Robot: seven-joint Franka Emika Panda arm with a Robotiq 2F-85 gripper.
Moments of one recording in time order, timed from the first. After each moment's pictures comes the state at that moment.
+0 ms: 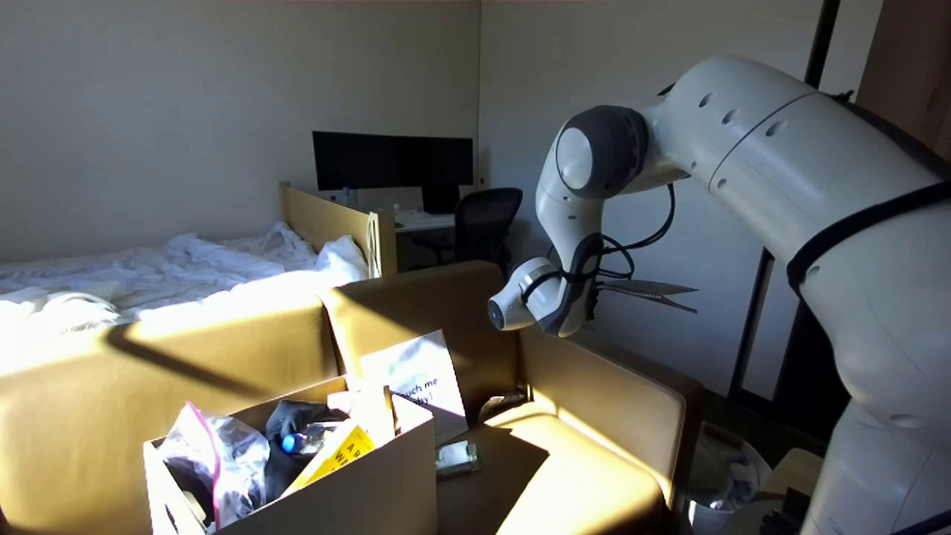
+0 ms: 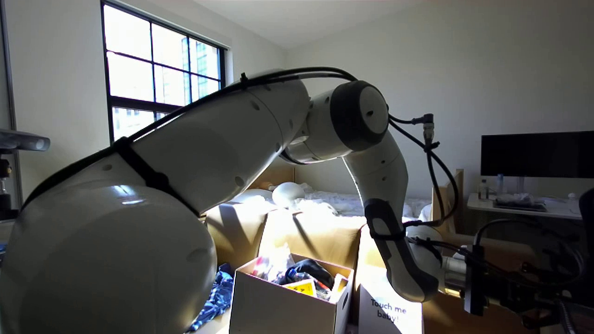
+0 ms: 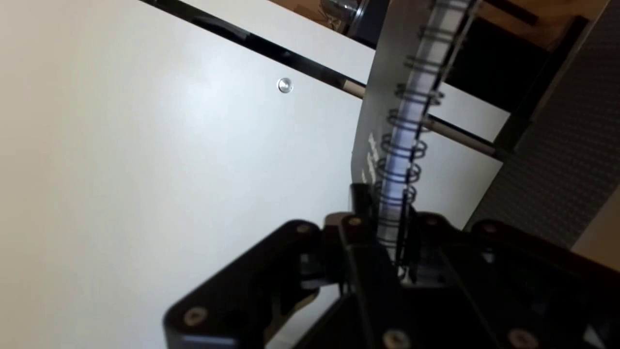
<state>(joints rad) -0.10 0.95 -0.20 -1.61 -1.65 1.80 0.63</state>
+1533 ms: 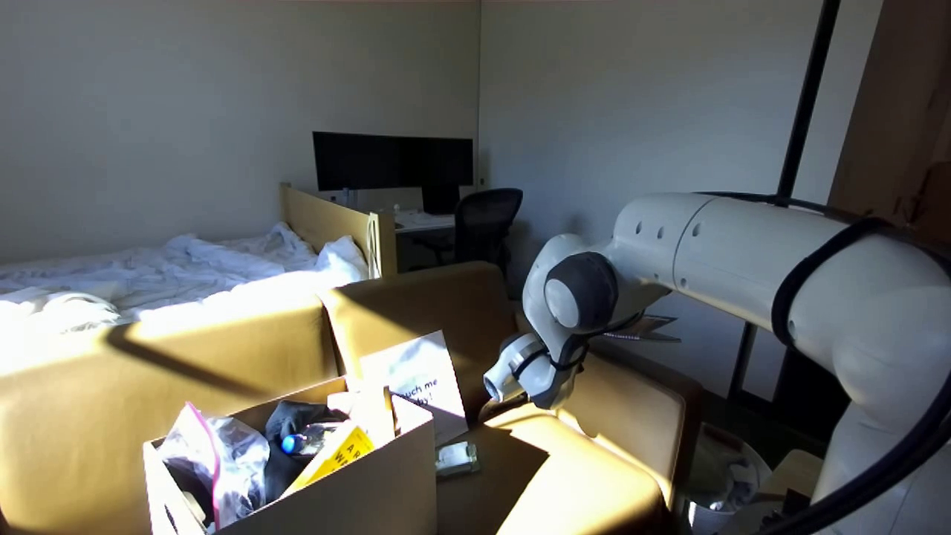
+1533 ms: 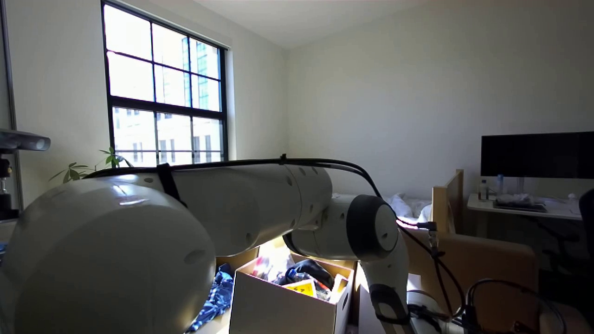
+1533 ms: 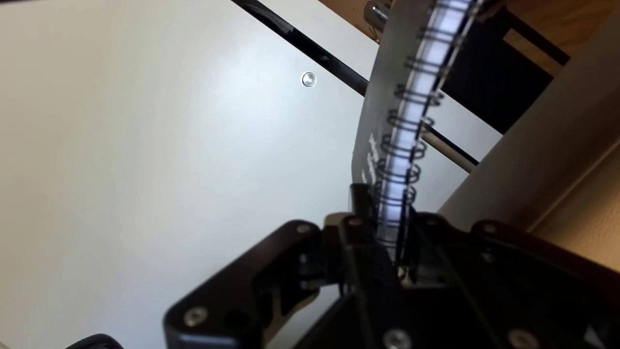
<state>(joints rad) -0.12 1.49 -0.20 -1.08 -1.67 1.65 0.47</state>
